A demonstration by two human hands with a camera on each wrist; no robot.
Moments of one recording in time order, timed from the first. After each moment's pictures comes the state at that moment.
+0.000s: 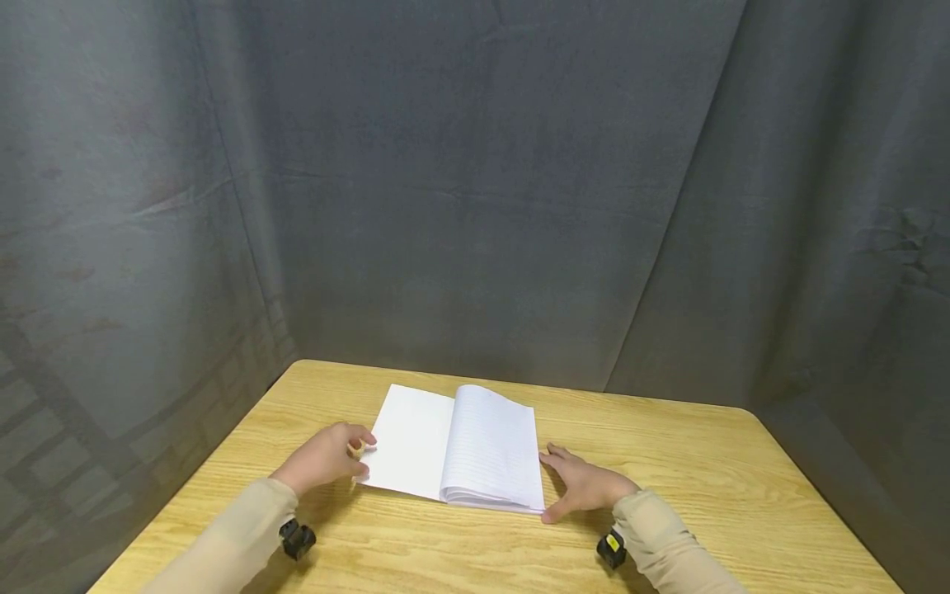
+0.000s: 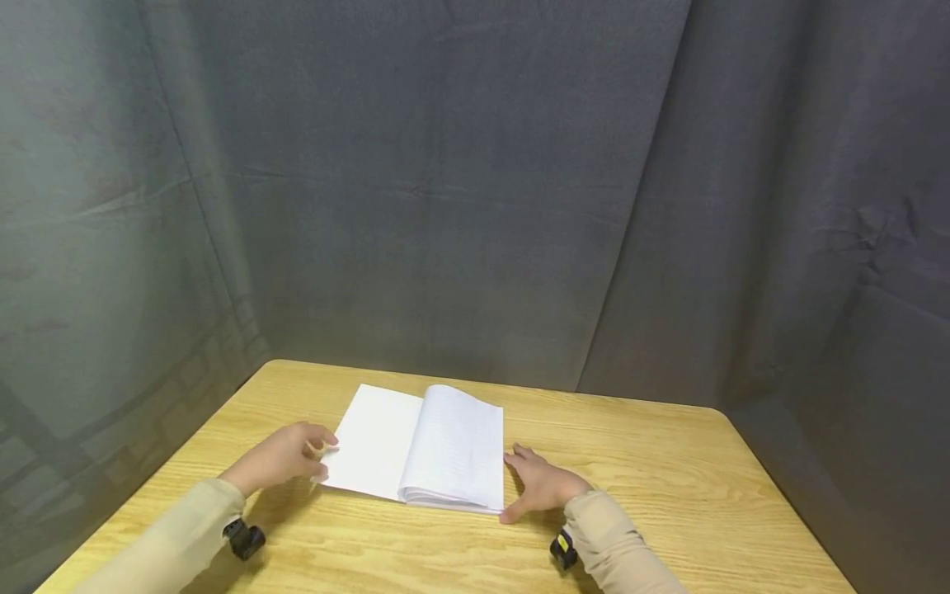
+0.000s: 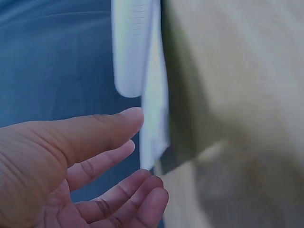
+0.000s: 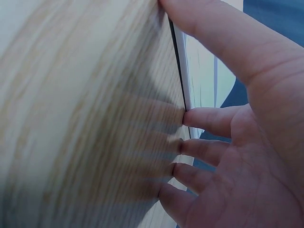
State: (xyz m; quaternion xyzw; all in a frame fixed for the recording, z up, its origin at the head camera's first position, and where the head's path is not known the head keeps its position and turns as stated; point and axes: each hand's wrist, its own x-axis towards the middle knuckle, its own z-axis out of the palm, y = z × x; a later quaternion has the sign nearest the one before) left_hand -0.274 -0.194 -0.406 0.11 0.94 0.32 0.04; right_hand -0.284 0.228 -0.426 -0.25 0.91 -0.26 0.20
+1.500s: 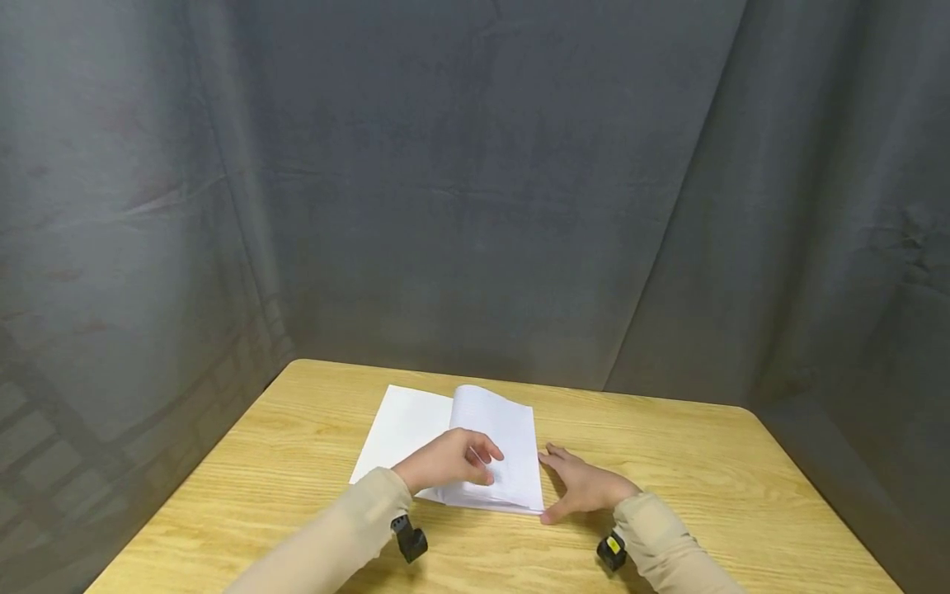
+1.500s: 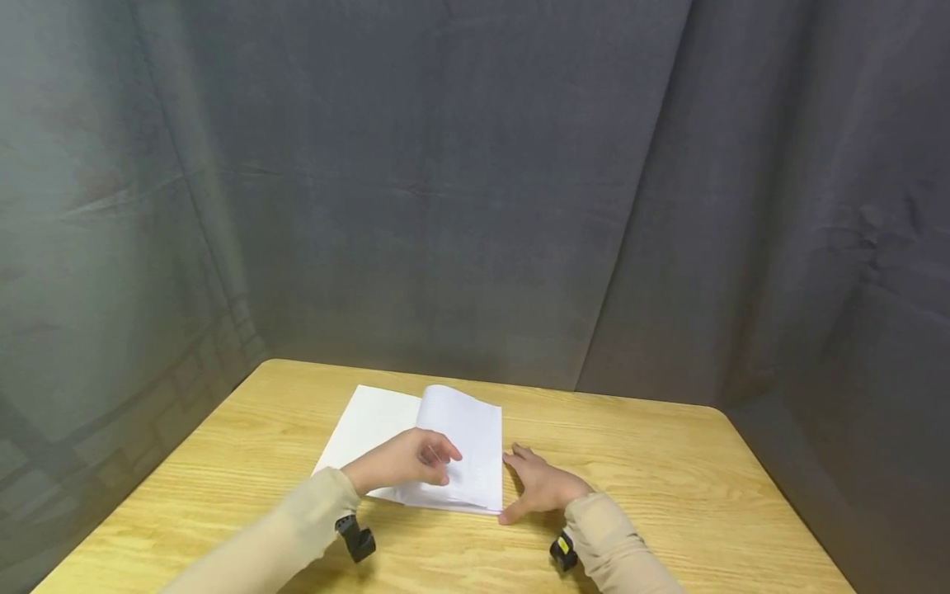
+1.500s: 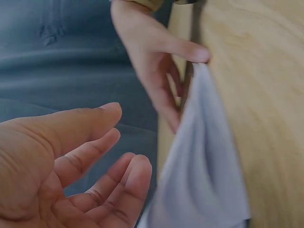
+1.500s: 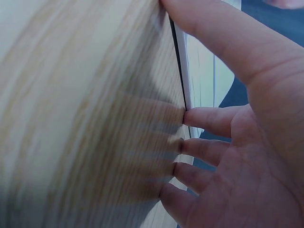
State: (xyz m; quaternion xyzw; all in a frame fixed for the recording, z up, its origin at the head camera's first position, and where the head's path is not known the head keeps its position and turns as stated) left_hand -0.286 -0.043 -0.400 0.28 0.84 0.44 0.13; right_hand -0.283 0.227 -0.428 -0.24 0.92 -0.25 0.19
